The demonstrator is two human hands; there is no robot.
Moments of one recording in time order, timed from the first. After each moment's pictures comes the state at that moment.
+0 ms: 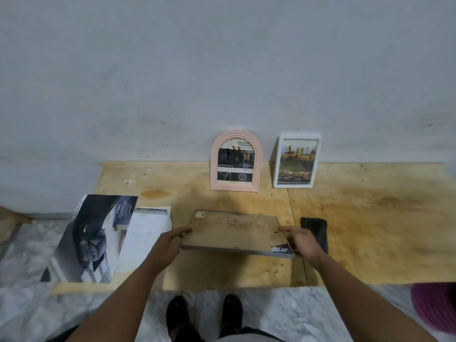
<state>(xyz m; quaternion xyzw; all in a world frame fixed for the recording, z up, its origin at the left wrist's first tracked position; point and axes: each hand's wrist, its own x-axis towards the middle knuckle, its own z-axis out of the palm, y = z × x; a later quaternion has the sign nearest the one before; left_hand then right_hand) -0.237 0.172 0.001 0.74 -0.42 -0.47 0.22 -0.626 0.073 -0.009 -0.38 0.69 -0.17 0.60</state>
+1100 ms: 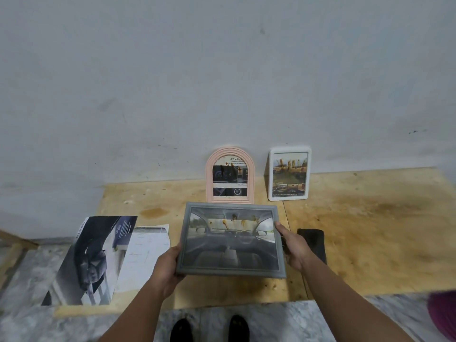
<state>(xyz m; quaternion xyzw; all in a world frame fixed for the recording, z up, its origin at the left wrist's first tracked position) -0.274 0.172 0.013 0.67 -0.03 -0.60 0.44 -0.603 0.064 0.017 -0.22 0.63 -0.27 0.69</state>
